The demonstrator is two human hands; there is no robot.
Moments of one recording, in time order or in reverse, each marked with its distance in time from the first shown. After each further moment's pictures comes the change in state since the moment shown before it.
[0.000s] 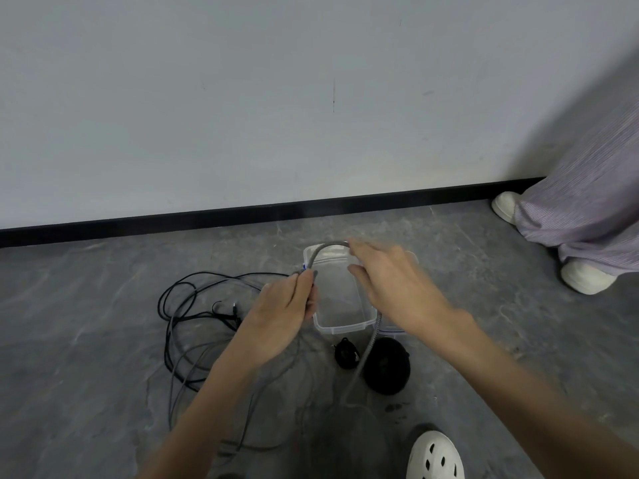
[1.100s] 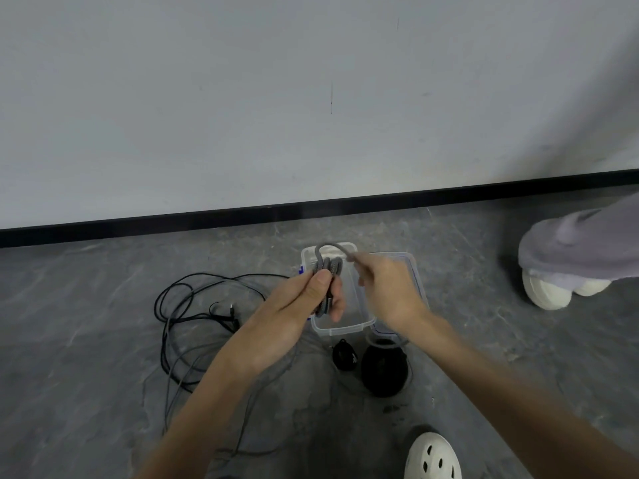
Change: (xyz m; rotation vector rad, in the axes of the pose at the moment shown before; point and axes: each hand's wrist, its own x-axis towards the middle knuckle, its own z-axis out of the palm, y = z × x) left_hand -0.018 0.025 -0.008 -0.365 -0.235 0.181; right_hand 0.006 0.020 0.044 0.378 0.025 0.356
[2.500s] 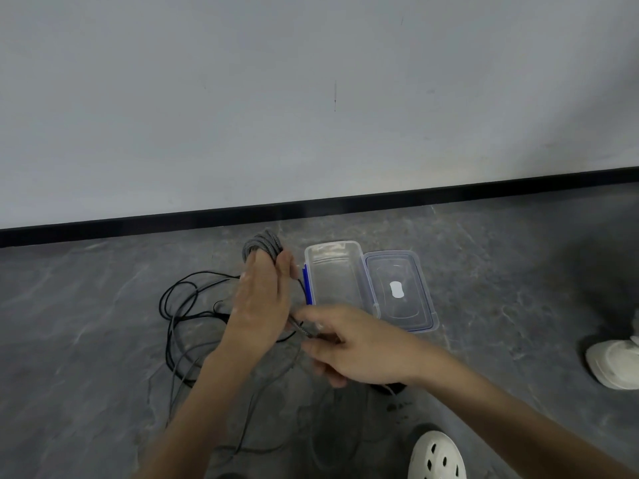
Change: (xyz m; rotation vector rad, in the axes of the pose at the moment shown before) left_hand 0.012 -0.032 -0.017 0.505 0.569 -0.116; right_hand -0.057 -0.060 -0.014 0.288 -0.694 -0.165
